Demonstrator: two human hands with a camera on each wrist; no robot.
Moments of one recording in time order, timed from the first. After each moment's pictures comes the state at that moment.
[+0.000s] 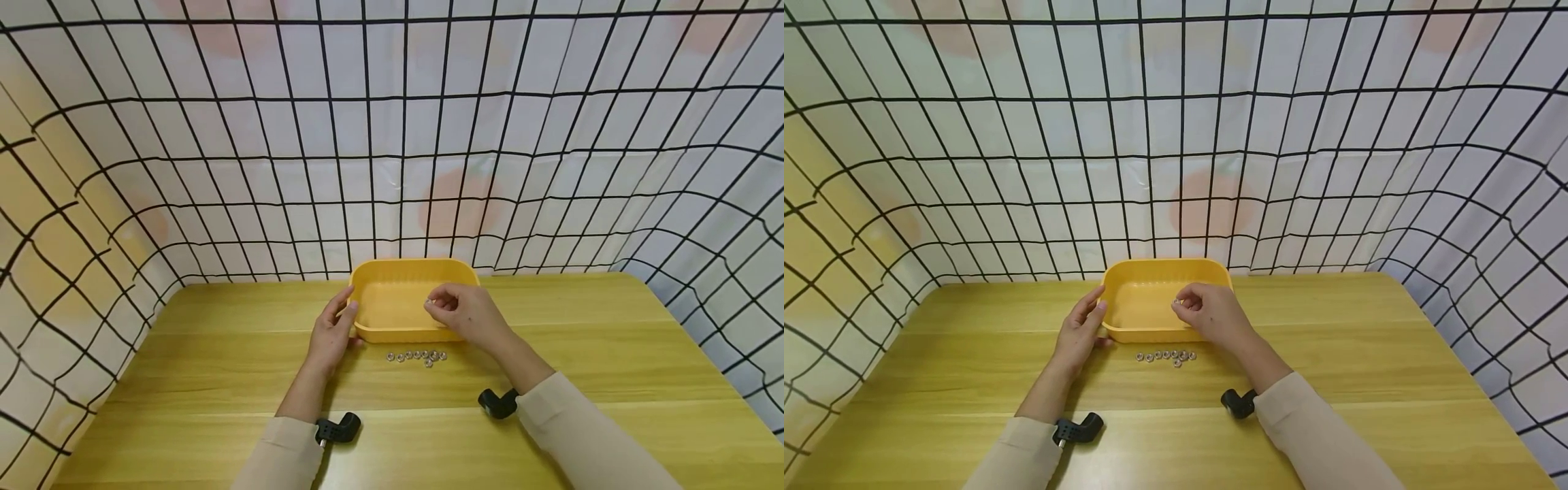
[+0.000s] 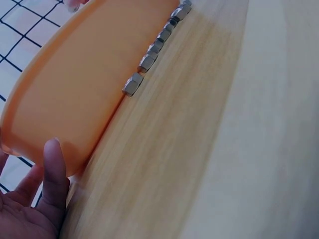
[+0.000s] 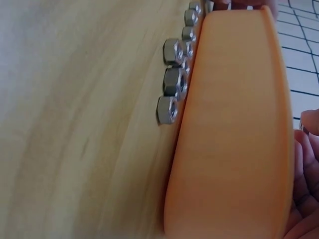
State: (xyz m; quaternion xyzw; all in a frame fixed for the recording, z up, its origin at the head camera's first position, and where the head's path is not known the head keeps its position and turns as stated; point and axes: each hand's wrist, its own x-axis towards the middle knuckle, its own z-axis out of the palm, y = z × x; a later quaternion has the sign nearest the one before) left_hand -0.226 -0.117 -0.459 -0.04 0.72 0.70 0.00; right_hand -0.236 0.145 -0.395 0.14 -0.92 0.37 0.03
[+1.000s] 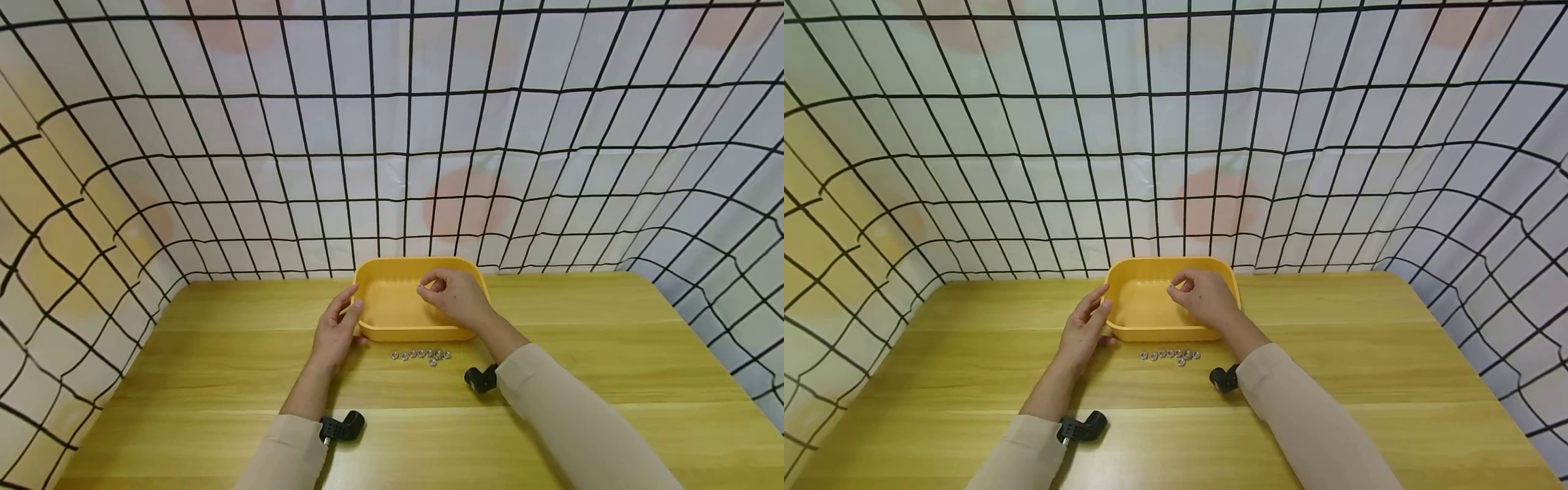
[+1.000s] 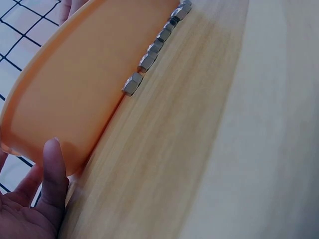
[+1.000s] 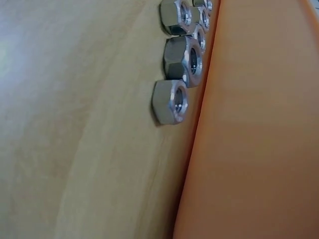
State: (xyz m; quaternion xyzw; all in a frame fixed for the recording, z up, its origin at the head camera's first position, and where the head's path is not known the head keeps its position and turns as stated) left_hand -0.227 -0.117 -0.459 -0.05 0.71 0.70 0.00; right_hand -0.278 0.128 -0.408 0.11 -0.92 0.38 -0.01
